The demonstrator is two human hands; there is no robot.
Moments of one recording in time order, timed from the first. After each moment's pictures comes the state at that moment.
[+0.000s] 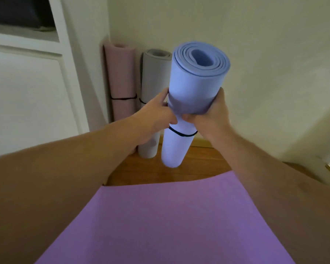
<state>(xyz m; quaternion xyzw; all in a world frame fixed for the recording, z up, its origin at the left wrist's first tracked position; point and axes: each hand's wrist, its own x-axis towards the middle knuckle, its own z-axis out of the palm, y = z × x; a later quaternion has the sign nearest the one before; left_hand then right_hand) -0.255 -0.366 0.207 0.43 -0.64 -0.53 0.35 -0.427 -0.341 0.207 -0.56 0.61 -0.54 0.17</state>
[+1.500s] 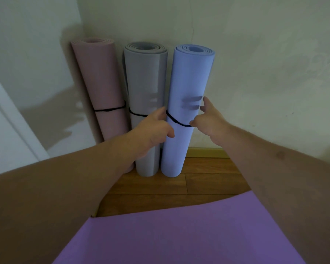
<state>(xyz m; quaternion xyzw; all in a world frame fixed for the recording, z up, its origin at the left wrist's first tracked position) -0.312 -0.497 0.136 0.51 -0.58 -0.56 0.30 -0.508 -0.533 0.125 -0.53 0.69 -0.37 0.33</state>
